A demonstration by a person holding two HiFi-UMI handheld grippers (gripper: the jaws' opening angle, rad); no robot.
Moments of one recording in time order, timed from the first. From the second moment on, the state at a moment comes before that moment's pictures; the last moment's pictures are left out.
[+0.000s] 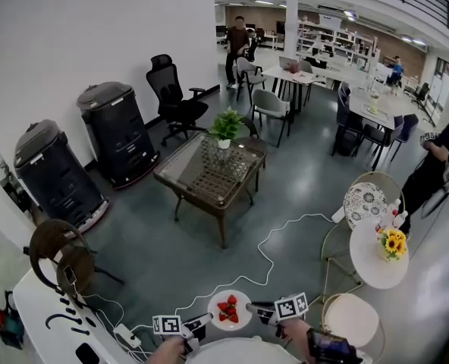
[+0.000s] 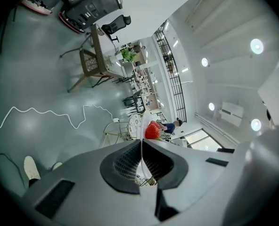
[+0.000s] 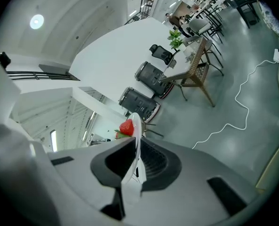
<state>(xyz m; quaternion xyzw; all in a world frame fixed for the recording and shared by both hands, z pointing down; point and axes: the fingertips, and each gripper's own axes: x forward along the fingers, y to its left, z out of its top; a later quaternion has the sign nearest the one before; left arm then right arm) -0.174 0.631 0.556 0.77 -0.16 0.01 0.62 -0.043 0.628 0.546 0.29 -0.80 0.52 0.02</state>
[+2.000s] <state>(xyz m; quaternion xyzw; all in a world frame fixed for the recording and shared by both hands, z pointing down) -0.232 0.573 0.567 0.75 -0.20 0.00 0.63 -0.103 0.559 0.571 0.29 -0.79 0.55 0.03</state>
